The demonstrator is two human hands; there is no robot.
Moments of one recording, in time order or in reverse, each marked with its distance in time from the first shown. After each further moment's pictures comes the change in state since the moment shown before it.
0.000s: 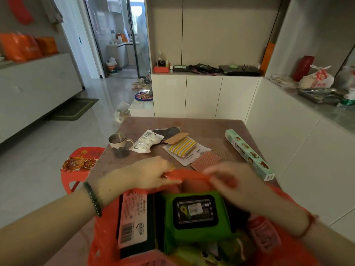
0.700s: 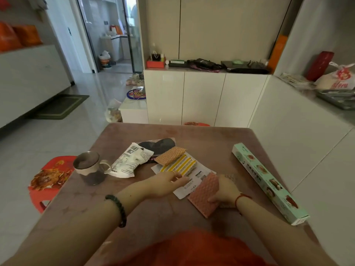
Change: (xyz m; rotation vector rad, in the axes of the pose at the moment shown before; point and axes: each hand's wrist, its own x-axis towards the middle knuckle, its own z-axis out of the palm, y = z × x) left_hand 0.187 -0.109 0.052 -0.547 -0.102 -0.363; right_hand 0.179 0.273 0.096 -0.319 -0.244 0.747
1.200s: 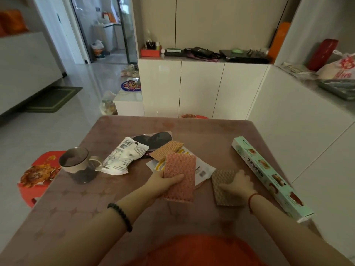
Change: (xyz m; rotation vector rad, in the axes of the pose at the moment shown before) left_hand 0.041 -0.029 0.034 -0.945 0.148 -0.235; right_hand 0.013 0.032 -0.004 0.295 0.092 0.344
